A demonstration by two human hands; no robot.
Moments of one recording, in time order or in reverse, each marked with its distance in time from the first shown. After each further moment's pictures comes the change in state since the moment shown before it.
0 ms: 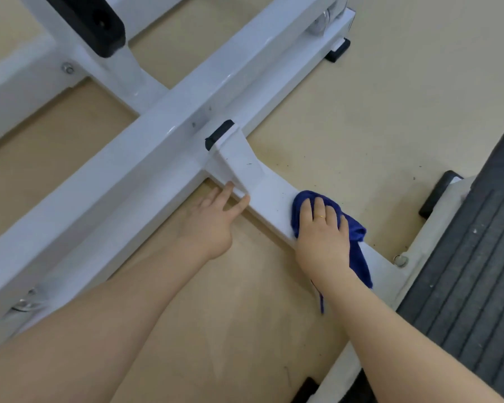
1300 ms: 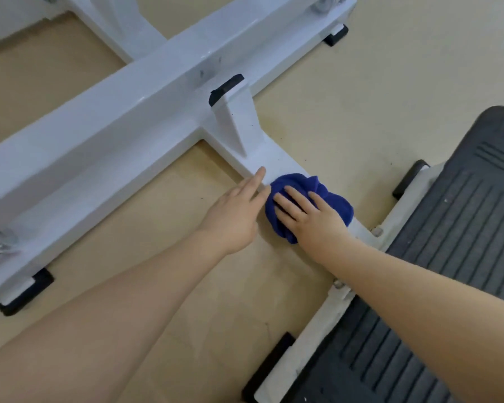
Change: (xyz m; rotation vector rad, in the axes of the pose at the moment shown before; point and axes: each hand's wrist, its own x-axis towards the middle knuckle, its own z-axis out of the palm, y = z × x) left_hand -0.043 0.044 0.028 -0.227 0.169 0.237; right_hand -0.031 0.016 -0.014 -0.746 -0.276 -0.529
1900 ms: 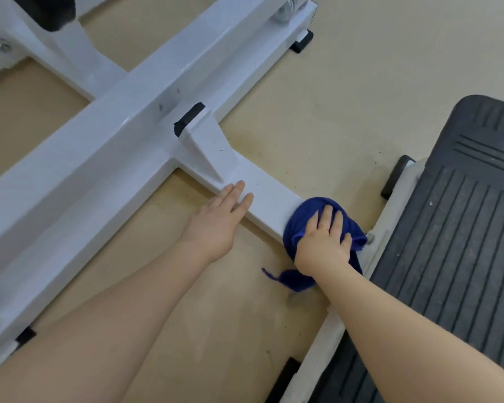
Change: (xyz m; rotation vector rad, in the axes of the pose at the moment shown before) left_hand 0.040 -0.018 0.000 0.170 -0.111 0.000; right_hand 0.005 -0.003 0.012 0.841 -0.208 0.677
